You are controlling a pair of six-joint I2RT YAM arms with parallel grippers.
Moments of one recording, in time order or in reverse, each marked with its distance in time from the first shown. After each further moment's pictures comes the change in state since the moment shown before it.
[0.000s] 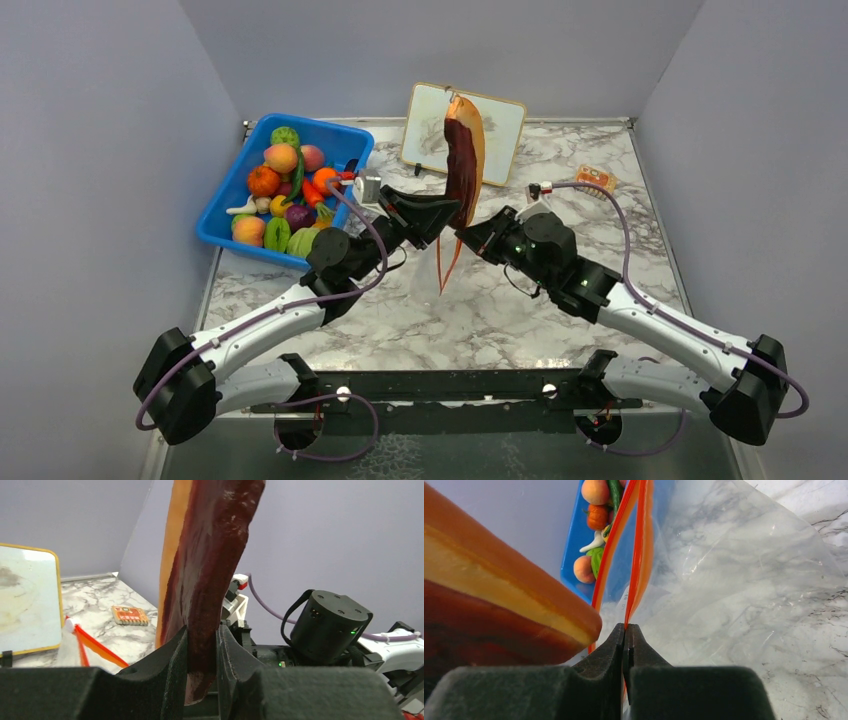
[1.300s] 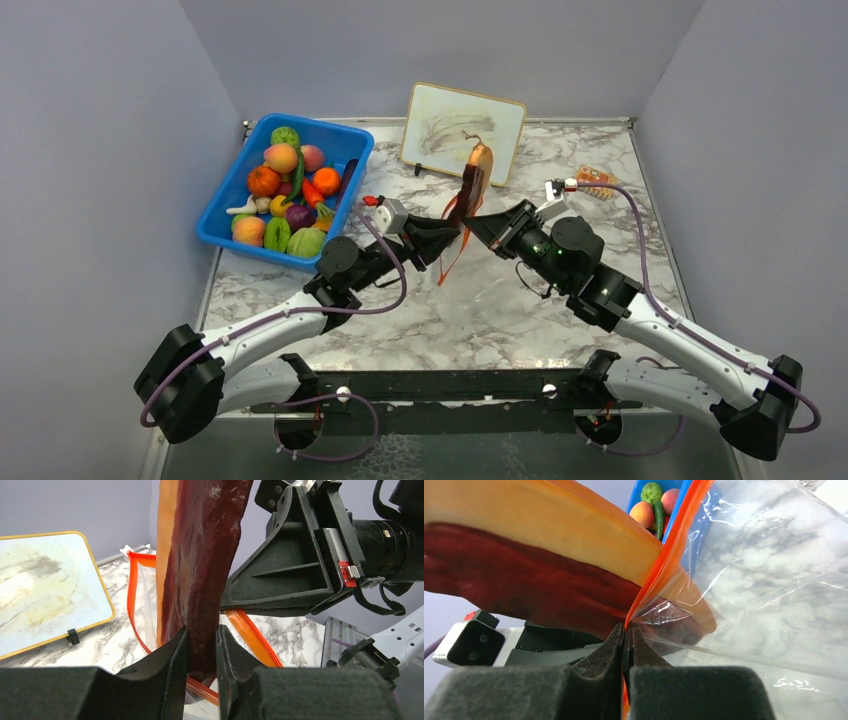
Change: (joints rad) left arm 0.000 0.007 -0.121 -0.016 0.119 0.345; right arm 0.000 -0.116 -0.003 0.060 0.011 0.027
